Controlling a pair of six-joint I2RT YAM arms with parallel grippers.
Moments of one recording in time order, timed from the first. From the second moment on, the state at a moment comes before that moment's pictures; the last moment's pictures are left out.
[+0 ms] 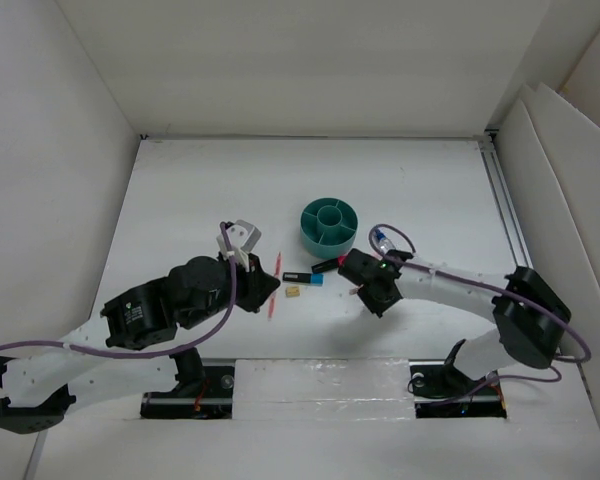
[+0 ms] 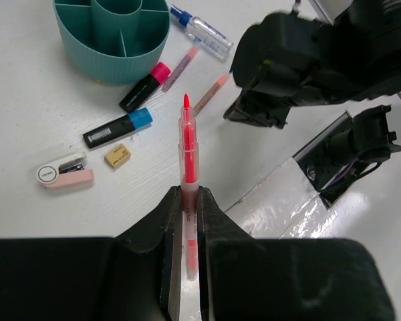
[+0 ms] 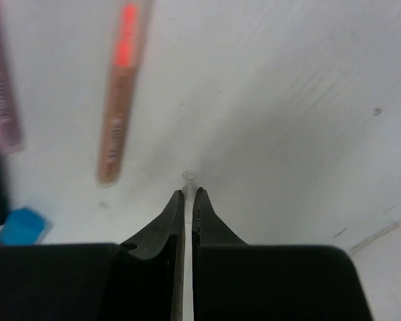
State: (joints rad) left arm -1.17 0.68 0.99 -0.73 -0.31 -0.53; right arm 0.90 1.49 0.87 -0.91 0.35 1.89
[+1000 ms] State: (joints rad) left arm -1.11 1.00 0.91 -0.29 0.22 -0.58; right arm 0.77 0.74 0.79 -0.07 0.23 0.69
